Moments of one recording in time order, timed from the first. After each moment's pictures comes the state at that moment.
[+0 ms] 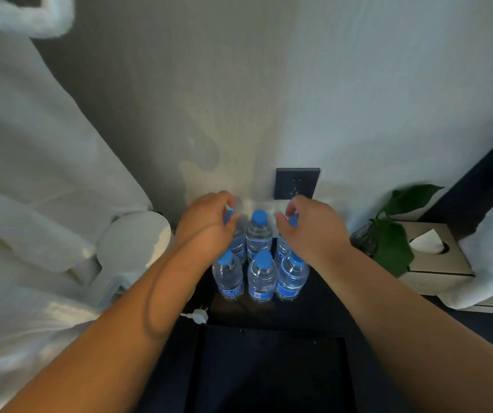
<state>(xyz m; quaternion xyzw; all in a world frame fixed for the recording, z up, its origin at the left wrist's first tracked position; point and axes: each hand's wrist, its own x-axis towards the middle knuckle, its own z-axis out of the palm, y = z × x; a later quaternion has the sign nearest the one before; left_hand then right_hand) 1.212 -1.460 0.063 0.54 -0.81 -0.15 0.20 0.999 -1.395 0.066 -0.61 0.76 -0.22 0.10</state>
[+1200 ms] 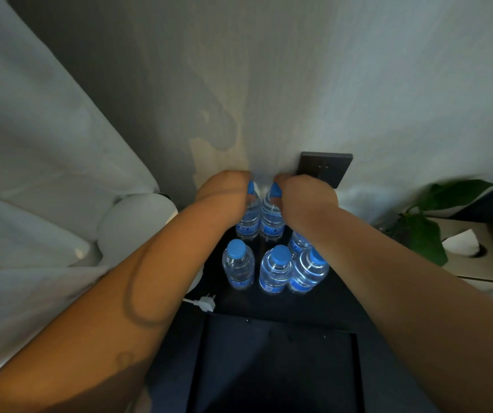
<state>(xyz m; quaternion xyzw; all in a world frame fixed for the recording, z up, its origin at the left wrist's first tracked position) 1.191 -1.529 0.050 0.57 -0.80 -0.20 0.00 1.027 -1.476 0.045 -0.69 0.72 -0.01 0.06</state>
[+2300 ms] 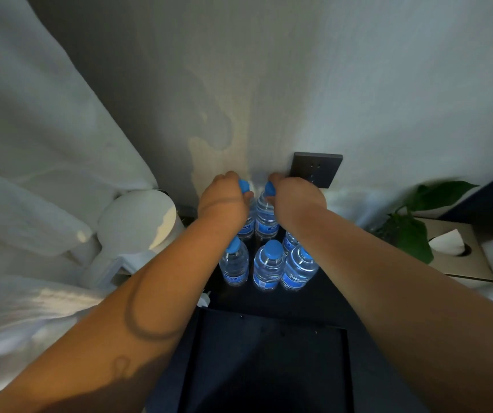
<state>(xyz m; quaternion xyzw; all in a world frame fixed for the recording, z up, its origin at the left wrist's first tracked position) 1.179 -1.497 0.040 0.65 -0.72 -0.21 0.12 1.029 -1.475 0.045 -0.67 0.73 -0.02 0.11</state>
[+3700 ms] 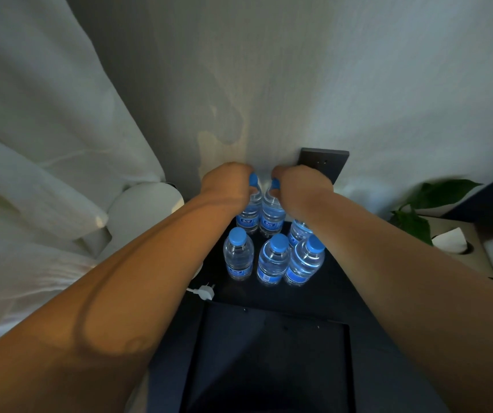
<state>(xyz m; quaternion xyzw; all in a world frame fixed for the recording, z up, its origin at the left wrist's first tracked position) 1.190 -1.522 0.045 0.58 -0.80 -0.14 0.05 1.027 -1.479 0.062 -0.71 0.70 0.01 0.08</state>
